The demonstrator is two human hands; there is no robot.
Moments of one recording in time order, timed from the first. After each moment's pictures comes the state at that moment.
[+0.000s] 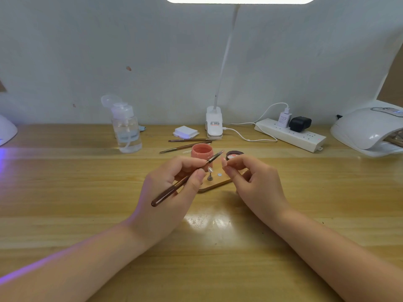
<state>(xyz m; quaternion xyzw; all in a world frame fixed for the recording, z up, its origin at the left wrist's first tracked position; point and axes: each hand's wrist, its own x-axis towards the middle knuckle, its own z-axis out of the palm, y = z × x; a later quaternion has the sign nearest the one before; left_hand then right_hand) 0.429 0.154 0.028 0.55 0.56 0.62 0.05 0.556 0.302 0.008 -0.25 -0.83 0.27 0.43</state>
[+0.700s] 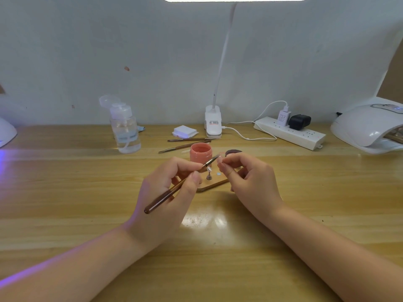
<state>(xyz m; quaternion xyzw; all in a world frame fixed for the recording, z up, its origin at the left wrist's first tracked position) 0.430 0.149 0.027 0.56 0.58 0.59 0.00 0.548 0.296 0.011 -0.23 -0.81 0.31 0.45</state>
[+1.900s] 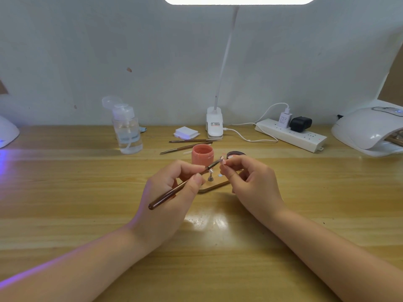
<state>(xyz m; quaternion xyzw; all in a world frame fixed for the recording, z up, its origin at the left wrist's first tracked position) 0.429 0.150 0.025 0.53 0.58 0.61 0.07 0.549 0.296 0.010 -0.24 -0.81 0.32 0.43</state>
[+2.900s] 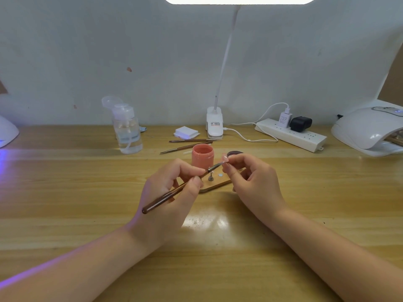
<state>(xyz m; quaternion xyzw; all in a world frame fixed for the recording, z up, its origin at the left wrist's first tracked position) 0.428 0.148 0.027 0.55 0.58 0.60 0.03 0.549 0.297 0.010 -0.24 -0.80 0.32 0.44</state>
